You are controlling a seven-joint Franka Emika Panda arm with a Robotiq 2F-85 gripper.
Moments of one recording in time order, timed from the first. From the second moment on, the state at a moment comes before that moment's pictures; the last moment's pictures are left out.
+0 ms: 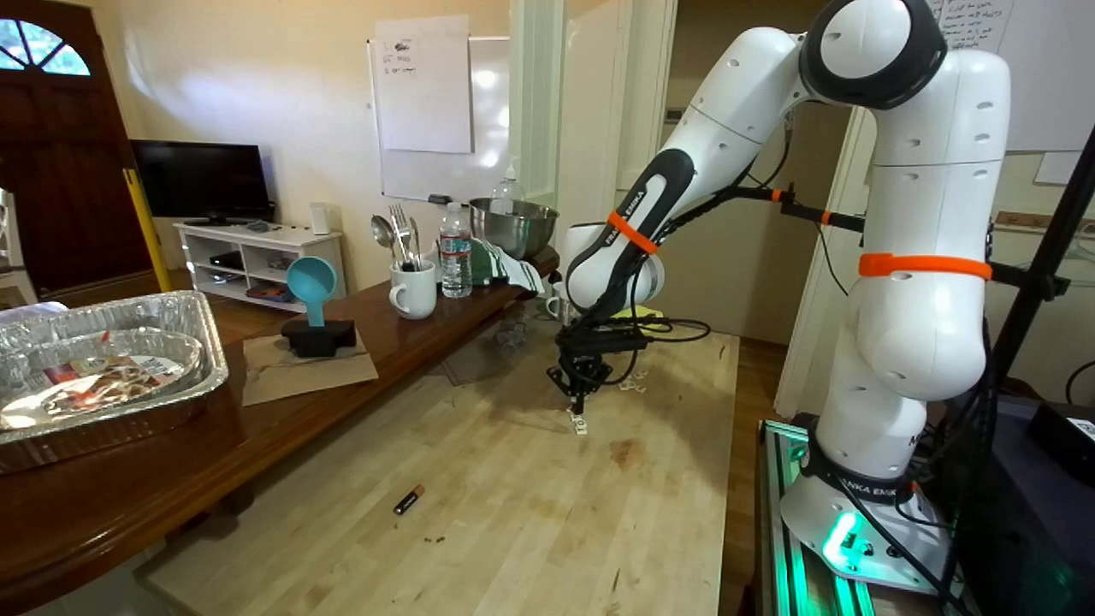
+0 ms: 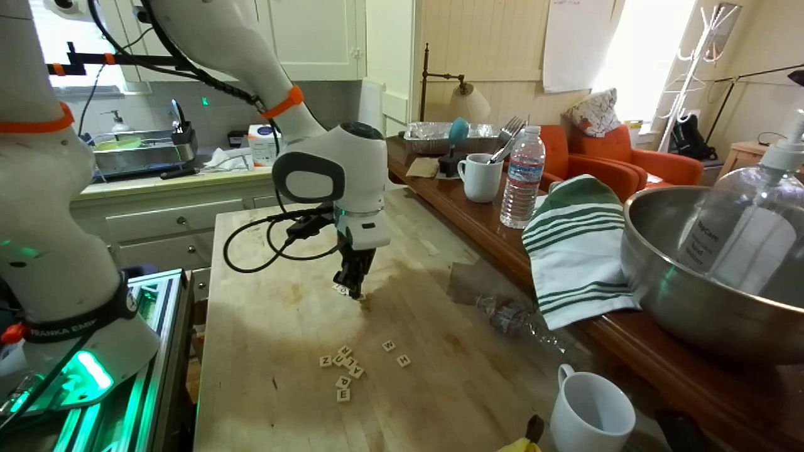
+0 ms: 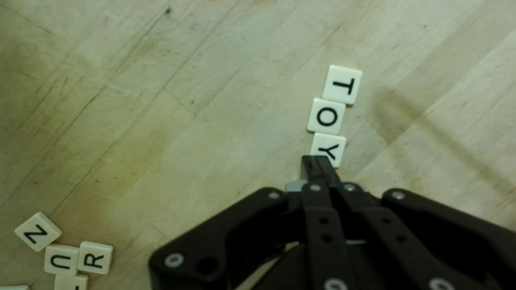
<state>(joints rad) -0.06 0.12 -0.08 -2.57 0.19 2.64 0.50</state>
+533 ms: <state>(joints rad) -0.06 0.12 -0.08 -2.57 0.19 2.64 0.56</state>
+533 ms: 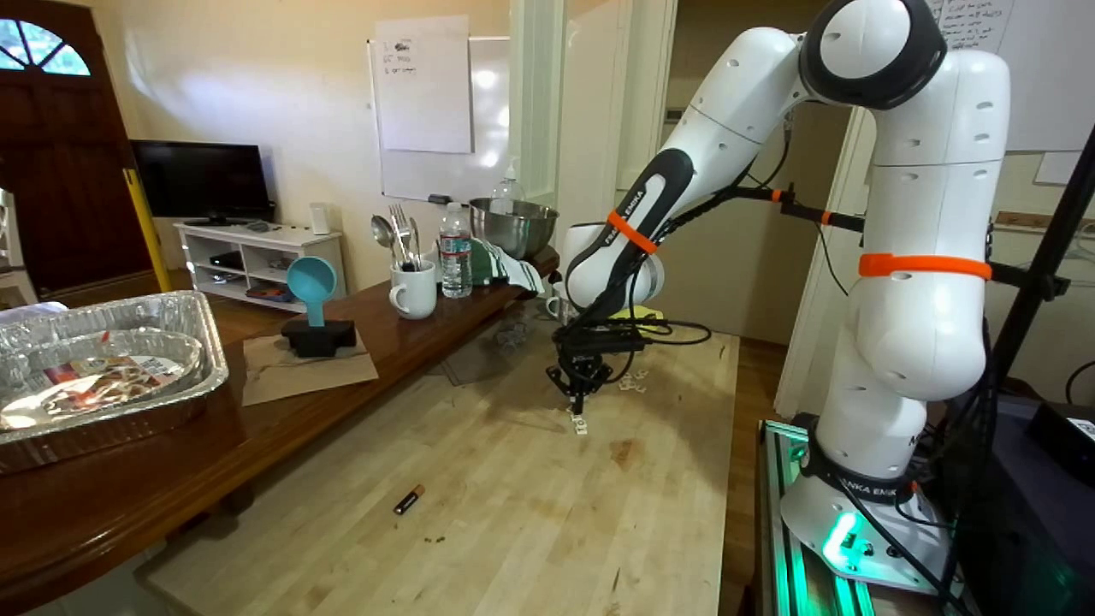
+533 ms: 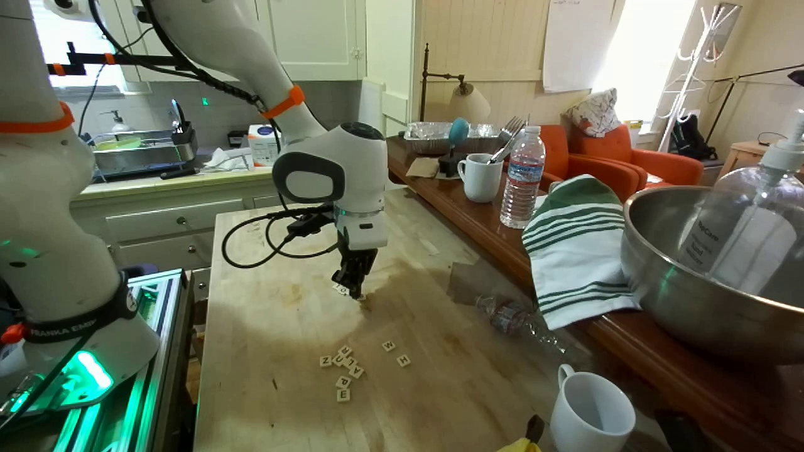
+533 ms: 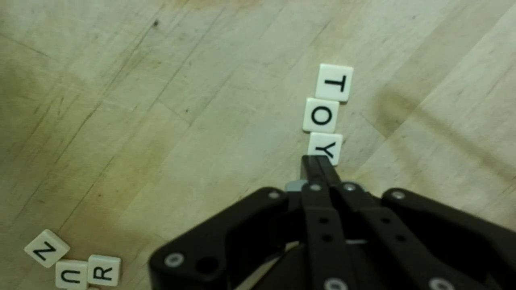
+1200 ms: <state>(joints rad) -0.06 0.09 -0.08 -2.57 0.31 2.64 0.47</state>
